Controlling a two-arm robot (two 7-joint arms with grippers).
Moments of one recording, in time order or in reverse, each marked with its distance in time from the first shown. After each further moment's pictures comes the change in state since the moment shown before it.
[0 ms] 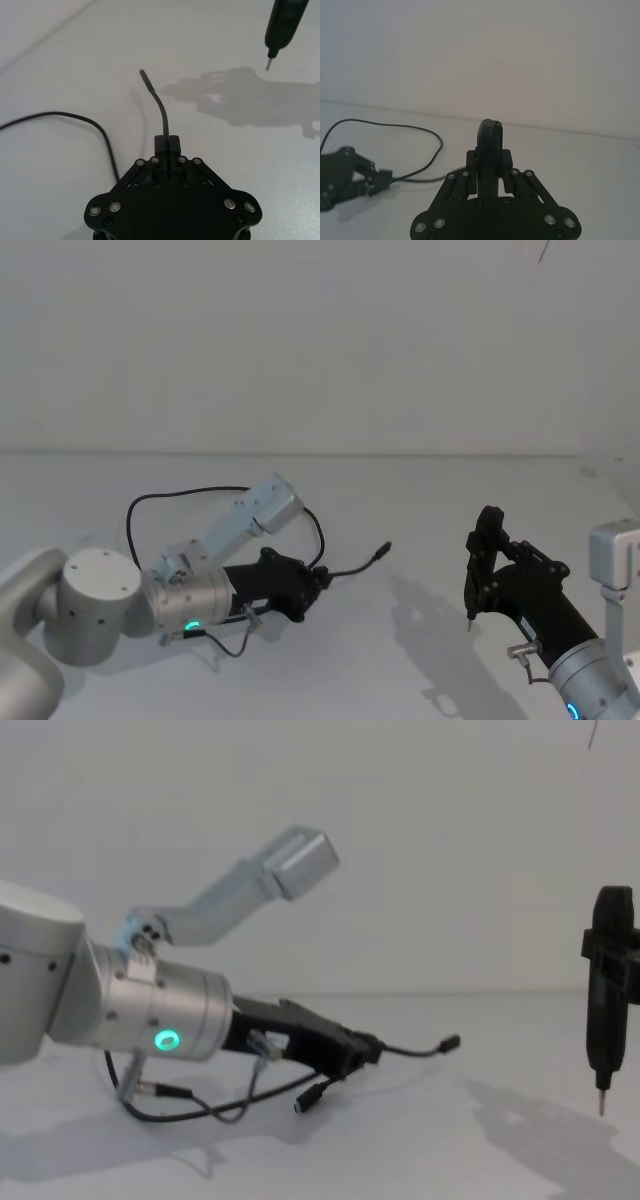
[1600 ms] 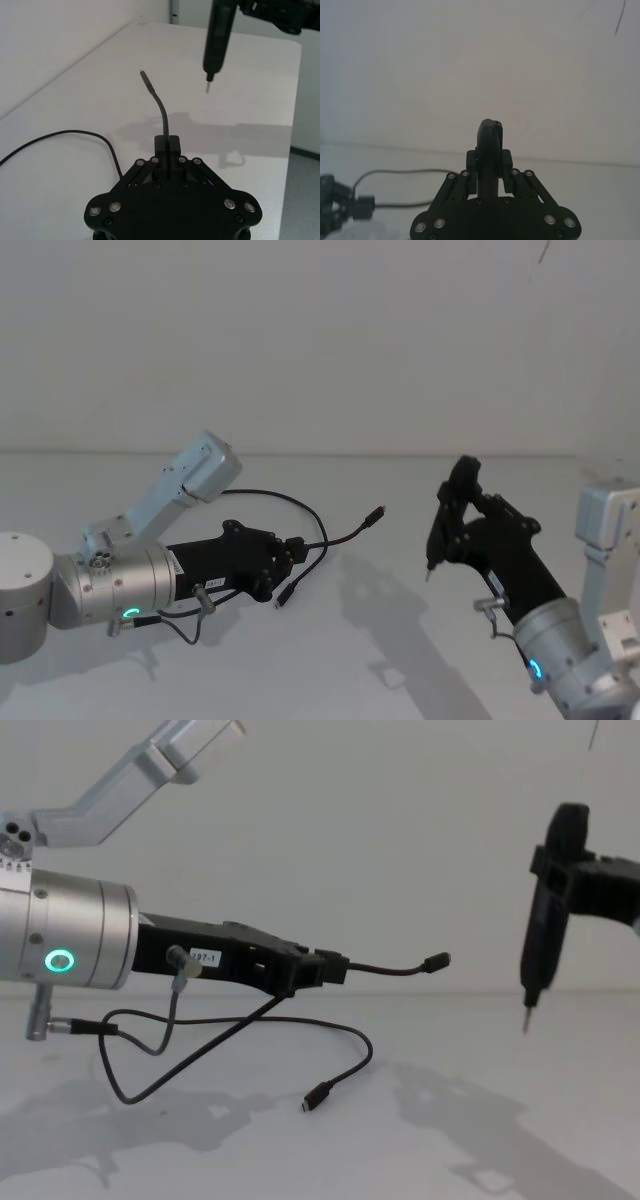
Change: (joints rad) left arm 0.098 0.151 -0.108 -0.259 -0.149 0.033 -0.050; right arm 0.064 -0.091 -0.025 -0.002 0.024 -0.032 0.005
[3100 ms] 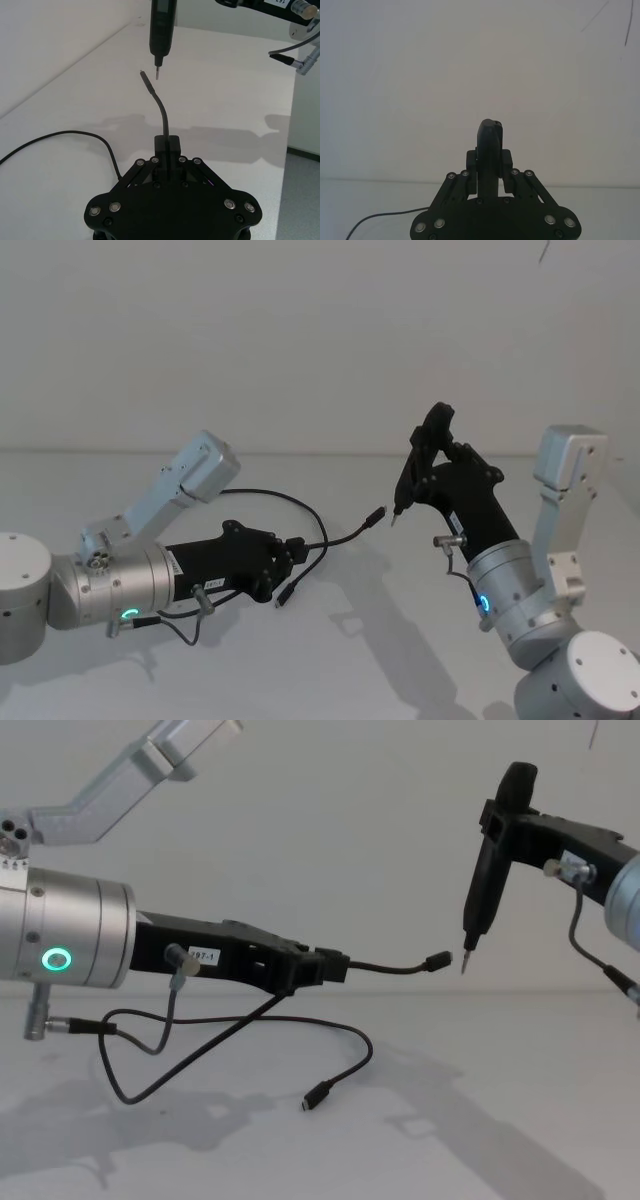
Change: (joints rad) left arm 0.004 0.005 -0.002 -0.007 -0.008 0.000 -0.004; right arm 0.174 -0.156 -0.002 0.186 -0.022 -0.050 0.004
